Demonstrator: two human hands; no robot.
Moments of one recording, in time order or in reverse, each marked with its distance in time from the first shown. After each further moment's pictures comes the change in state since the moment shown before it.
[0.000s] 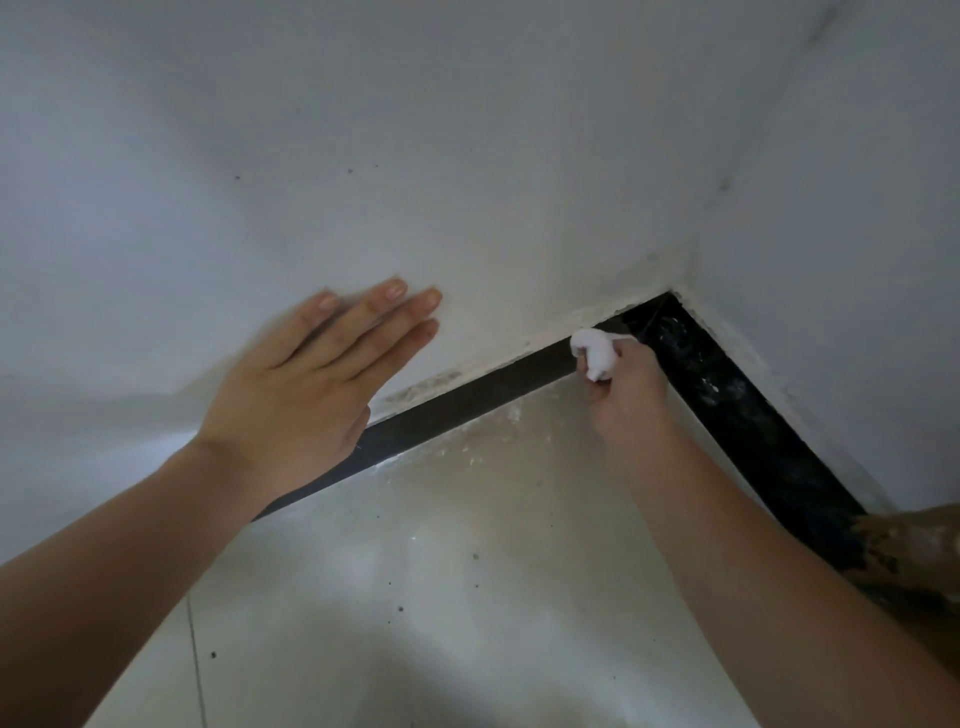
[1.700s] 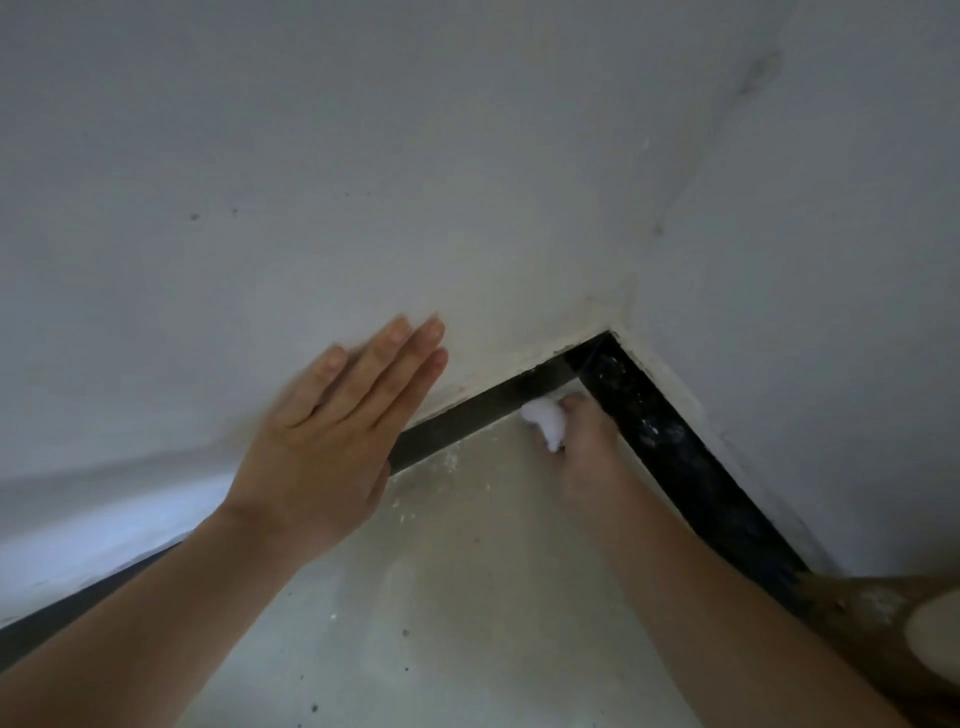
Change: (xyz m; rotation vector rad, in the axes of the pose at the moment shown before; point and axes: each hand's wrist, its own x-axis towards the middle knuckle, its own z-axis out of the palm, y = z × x) left_hand 0.053 0.059 0.017 -0.237 -0.028 -0.118; right_hand 0.042 -0.001 -0.021 -0.172 0.134 0.023
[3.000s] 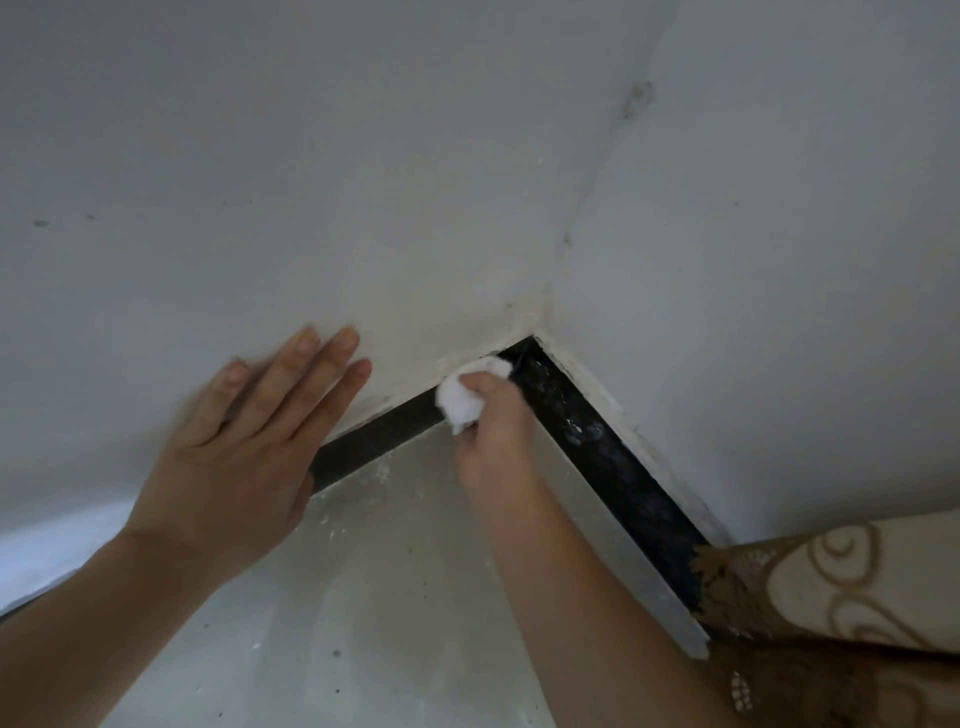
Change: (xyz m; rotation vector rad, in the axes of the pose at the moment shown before) left_hand 0.002 0.003 0.005 -0.056 0.068 -0.001; right_hand -0.044 -0.013 0.019 0.240 -0.169 0.047
